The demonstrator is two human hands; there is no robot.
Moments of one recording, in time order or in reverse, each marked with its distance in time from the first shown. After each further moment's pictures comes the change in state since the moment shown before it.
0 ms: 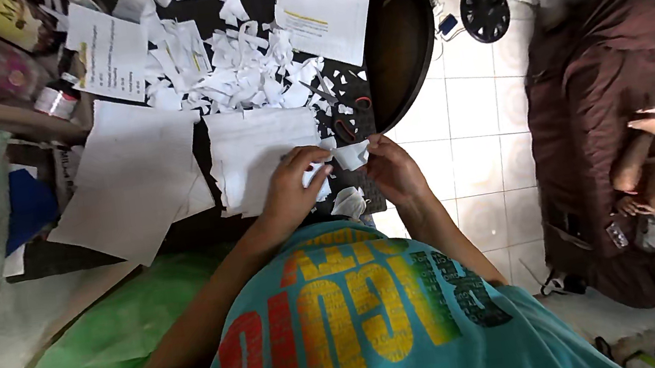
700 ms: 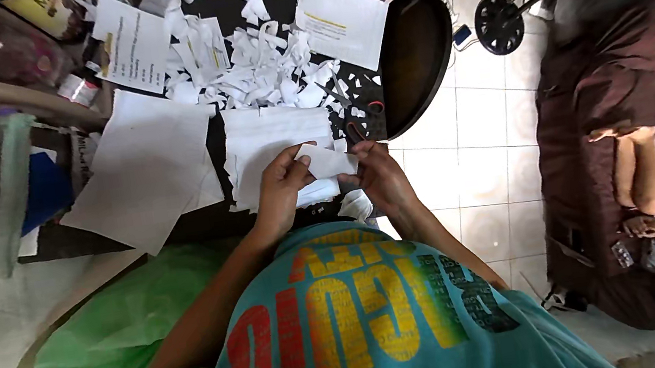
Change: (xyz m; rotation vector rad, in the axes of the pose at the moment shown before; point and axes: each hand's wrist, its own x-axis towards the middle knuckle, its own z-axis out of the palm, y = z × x) left_hand -0.019 0.012 -0.023 -0.645 0.092 -0.487; right_hand 0.001 0.023 0.021 0.029 -0.078 0.030
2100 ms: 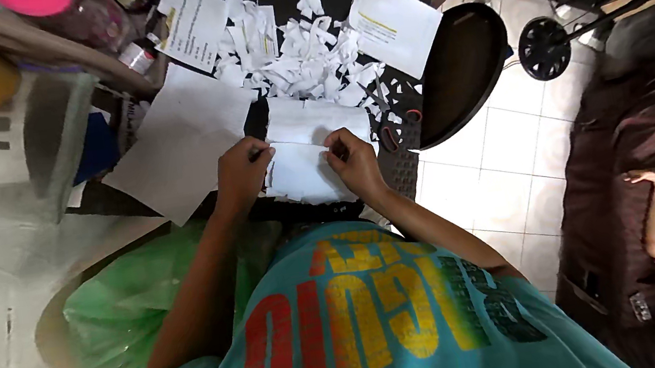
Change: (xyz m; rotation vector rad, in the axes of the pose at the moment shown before) left_hand 0.002 0.029 -0.080 0.714 0.395 -0.150; right_hand 0.057 0.028 0.068 -1.096 -0.178 -0.332
